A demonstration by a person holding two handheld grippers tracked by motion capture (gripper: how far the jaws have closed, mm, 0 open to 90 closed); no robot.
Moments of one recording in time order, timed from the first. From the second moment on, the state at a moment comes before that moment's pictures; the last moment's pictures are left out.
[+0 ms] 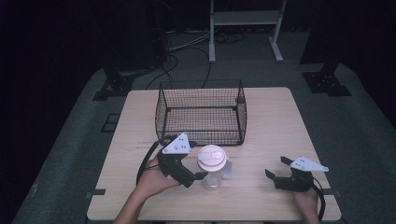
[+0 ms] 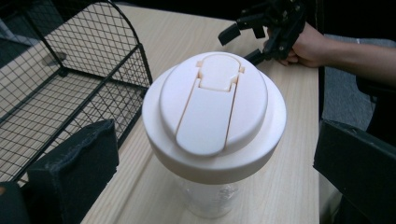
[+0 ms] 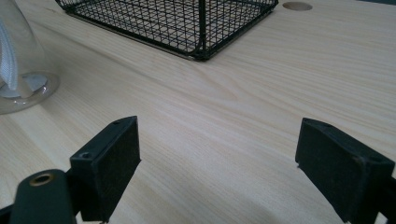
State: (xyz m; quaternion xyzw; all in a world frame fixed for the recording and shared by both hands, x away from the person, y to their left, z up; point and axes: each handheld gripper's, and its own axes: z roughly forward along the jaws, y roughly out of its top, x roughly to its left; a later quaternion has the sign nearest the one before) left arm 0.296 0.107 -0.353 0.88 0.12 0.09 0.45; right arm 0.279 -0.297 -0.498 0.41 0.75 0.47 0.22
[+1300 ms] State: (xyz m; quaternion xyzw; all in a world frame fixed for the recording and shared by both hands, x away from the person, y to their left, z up) left arm 0.323 0.059 -0.368 0.93 0.12 0.03 0.34; right arm 0.281 -0.296 -0.498 0.40 0.76 0.47 0.21
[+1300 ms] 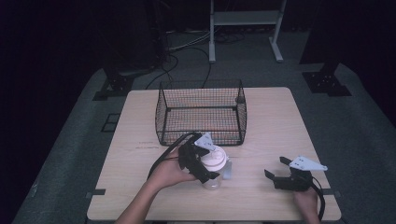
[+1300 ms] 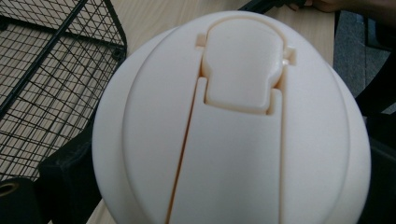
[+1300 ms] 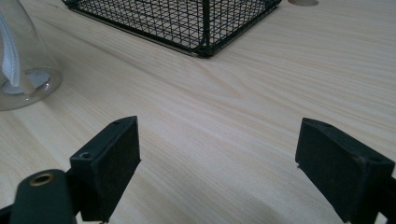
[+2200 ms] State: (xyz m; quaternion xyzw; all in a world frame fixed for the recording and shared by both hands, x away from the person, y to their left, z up) left arm 0.337 0.055 -0.304 0.94 0.14 0.07 0.31; right arm 0.281 -0.296 -0.498 0.40 0.76 0.47 0.21
